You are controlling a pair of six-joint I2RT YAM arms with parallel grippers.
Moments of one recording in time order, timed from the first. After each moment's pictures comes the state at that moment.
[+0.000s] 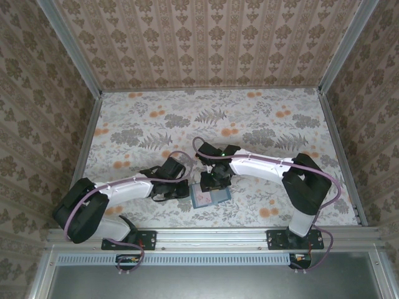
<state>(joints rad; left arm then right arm) -0.78 1.37 0.55 -0.31 0.24 -0.75 0.86 1.77 1.20 -0.79 -0.22 0.68</state>
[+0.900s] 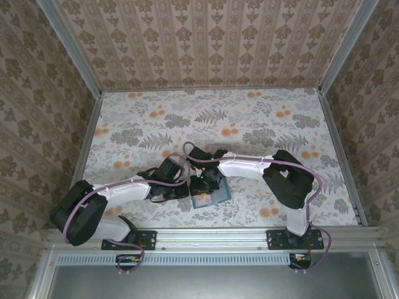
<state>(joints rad) -0.76 1.34 0.50 -0.26 0.27 -0.75 0.91 1.91 1.24 -0.64 -0.33 0.75</state>
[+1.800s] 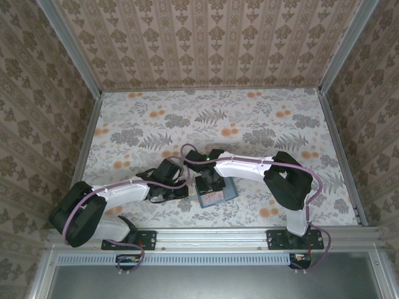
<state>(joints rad) -0.74 1.33 0.48 -0.24 0.29 -0.75 0.95 1.91 1.32 -0.88 -0.03 0.73</state>
